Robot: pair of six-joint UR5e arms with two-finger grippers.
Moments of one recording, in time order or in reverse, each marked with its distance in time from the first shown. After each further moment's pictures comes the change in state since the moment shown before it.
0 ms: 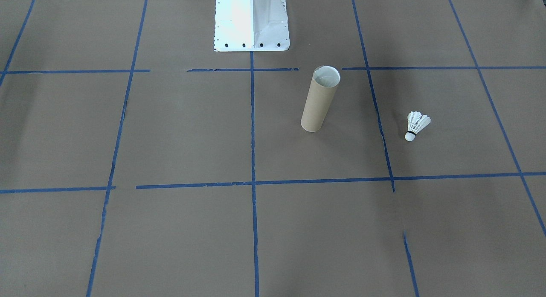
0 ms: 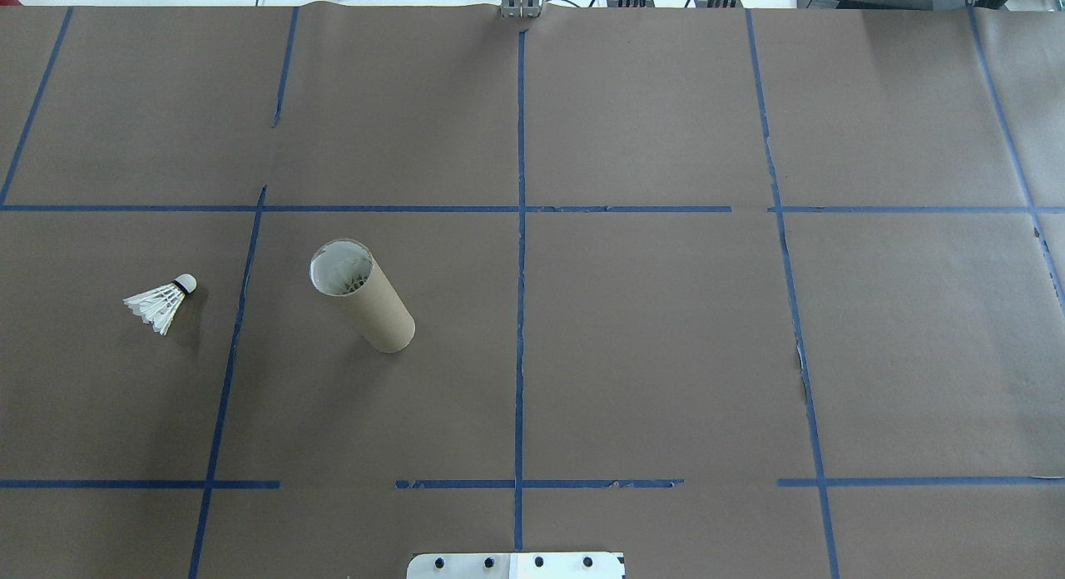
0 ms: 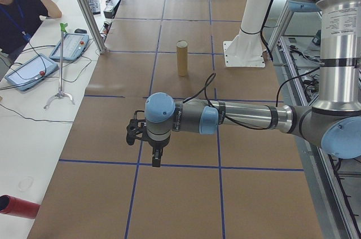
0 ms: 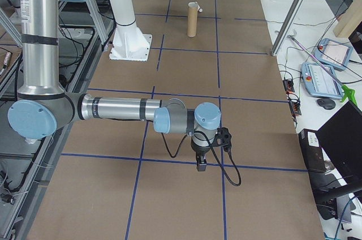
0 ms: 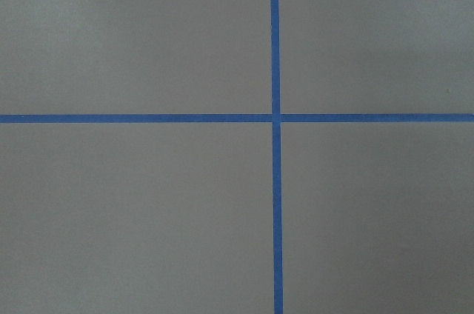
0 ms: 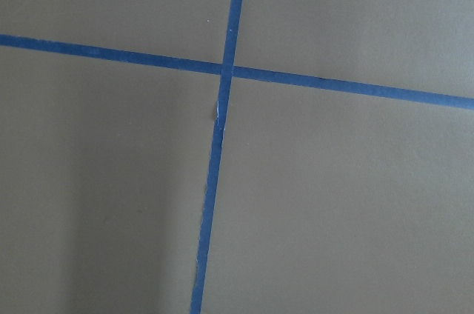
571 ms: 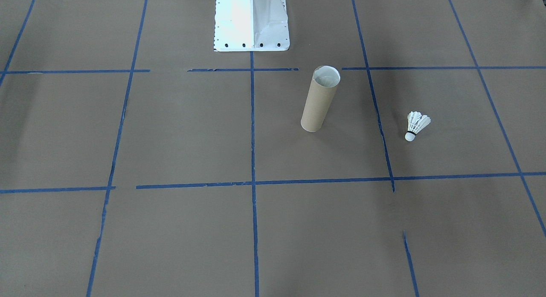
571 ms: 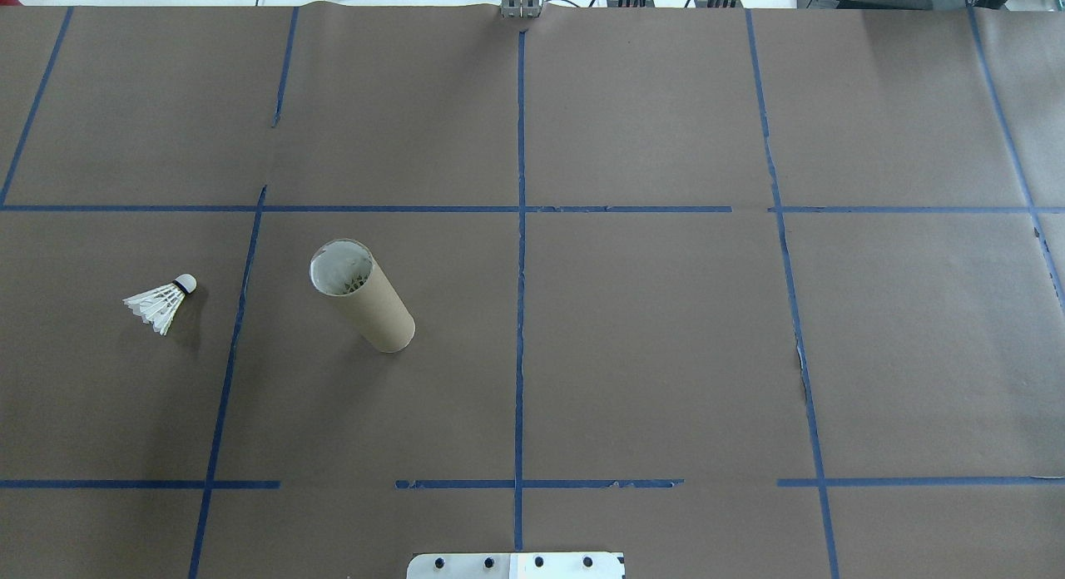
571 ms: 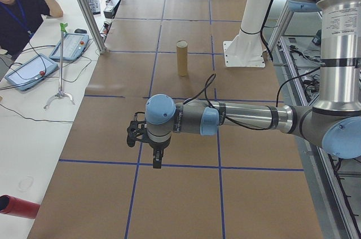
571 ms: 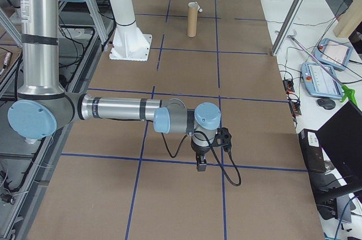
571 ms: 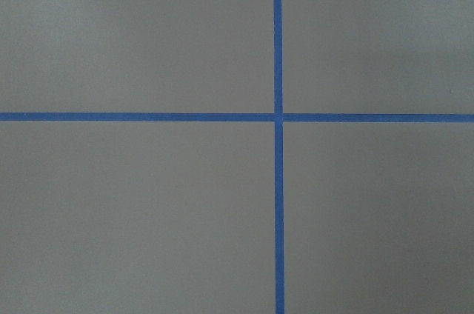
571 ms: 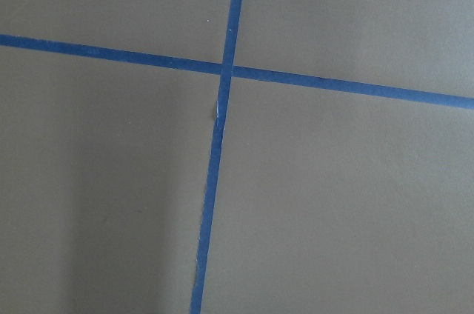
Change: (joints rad) left arm -0.006 0.011 0.005 0.010 -0.002 0.002; right arm 0.000 0.000 0.000 0.000 0.000 0.000
